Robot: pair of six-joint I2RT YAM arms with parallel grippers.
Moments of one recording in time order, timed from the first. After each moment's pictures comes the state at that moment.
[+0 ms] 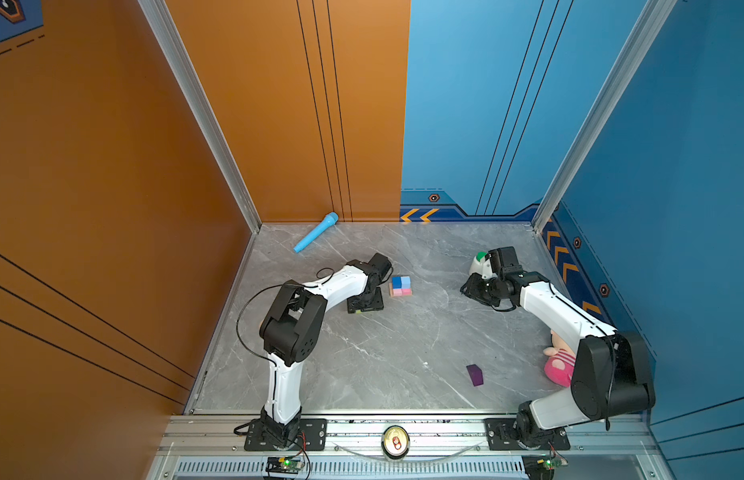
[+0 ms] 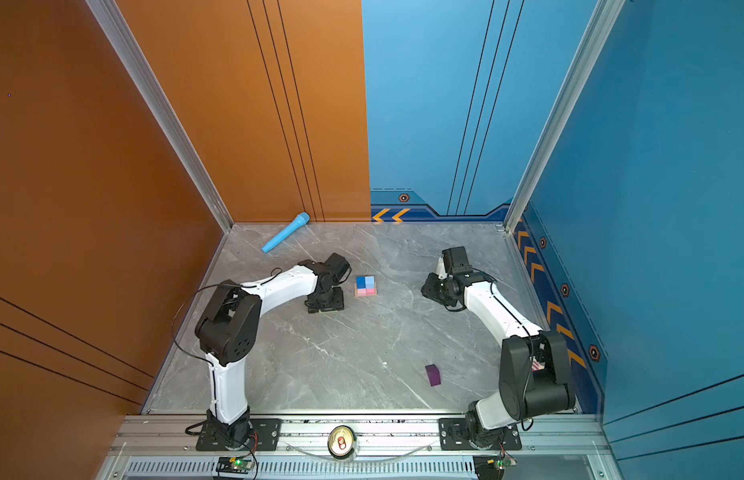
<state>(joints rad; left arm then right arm) -0.55 1.99 1.42 -0.84 -0.16 -0.70 0.17 1.50 1.03 -0.54 -0.24 0.53</state>
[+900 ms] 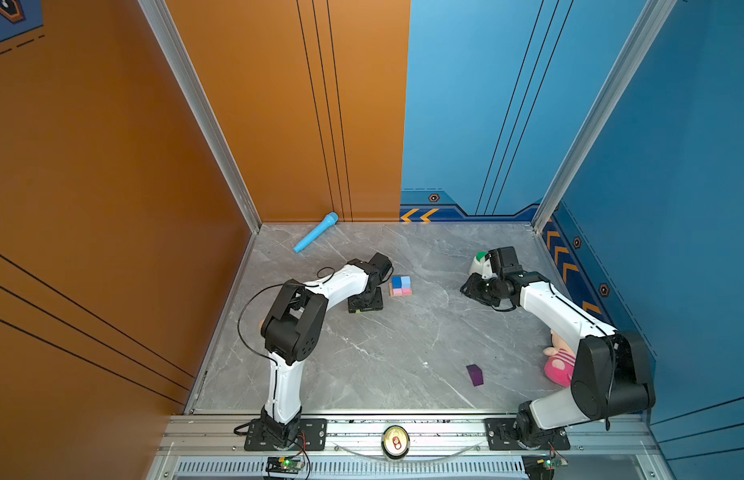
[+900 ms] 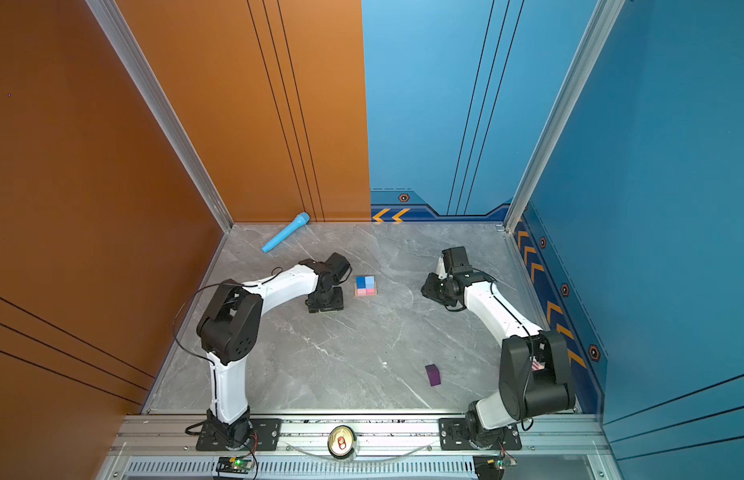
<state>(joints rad) -0.55 2.00 1.45 -0.87 -0.16 -0.70 0.17 1.50 1.03 -0.54 -0.24 0.53</state>
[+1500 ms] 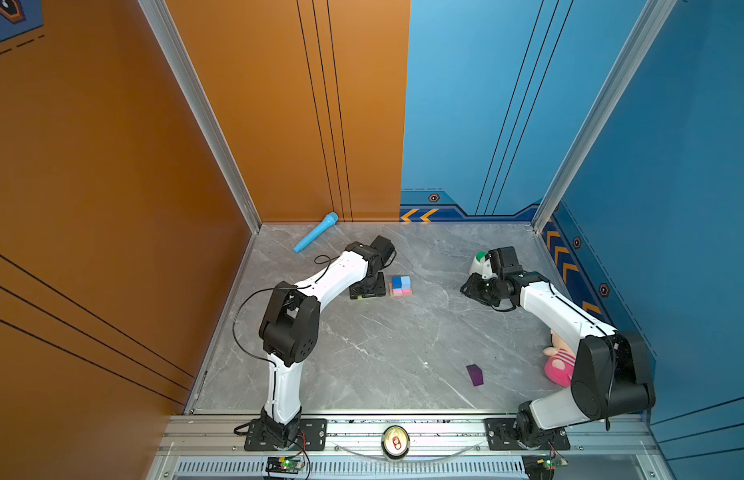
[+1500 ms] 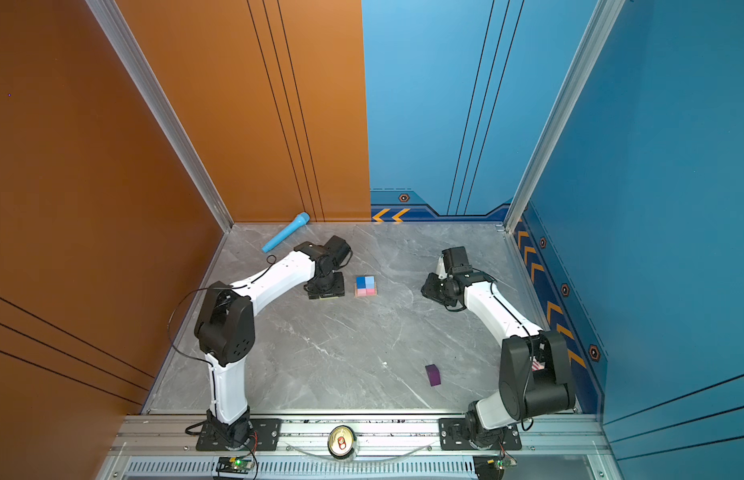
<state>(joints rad) -0.55 1.98 1.68 -1.07 -0.16 -0.70 0.17 1.50 1.03 -0.54 -0.24 0.53</state>
